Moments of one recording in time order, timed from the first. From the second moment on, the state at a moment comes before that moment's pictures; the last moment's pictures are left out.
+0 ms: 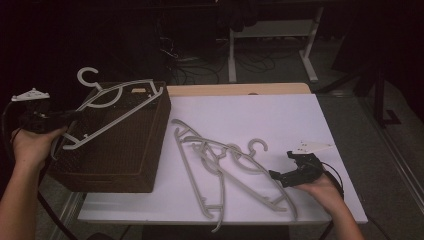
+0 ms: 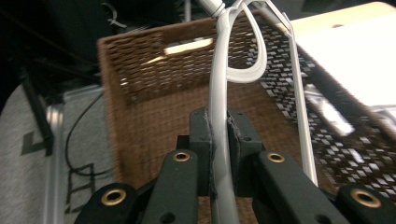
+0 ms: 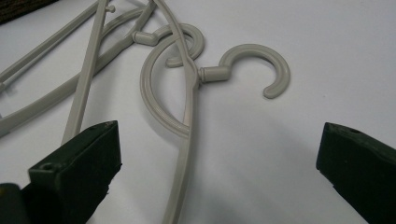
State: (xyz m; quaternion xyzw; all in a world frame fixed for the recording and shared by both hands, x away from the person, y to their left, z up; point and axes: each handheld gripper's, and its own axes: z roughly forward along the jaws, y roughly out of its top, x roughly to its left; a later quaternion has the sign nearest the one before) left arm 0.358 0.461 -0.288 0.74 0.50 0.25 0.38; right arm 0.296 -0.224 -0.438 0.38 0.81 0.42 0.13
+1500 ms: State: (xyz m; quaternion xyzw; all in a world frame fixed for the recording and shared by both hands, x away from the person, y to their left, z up) left arm 0.373 0.397 -0.311 0.77 0.44 0.15 0.44; right arm 0.300 -0.224 -0.432 0.38 0.81 0.43 0.13
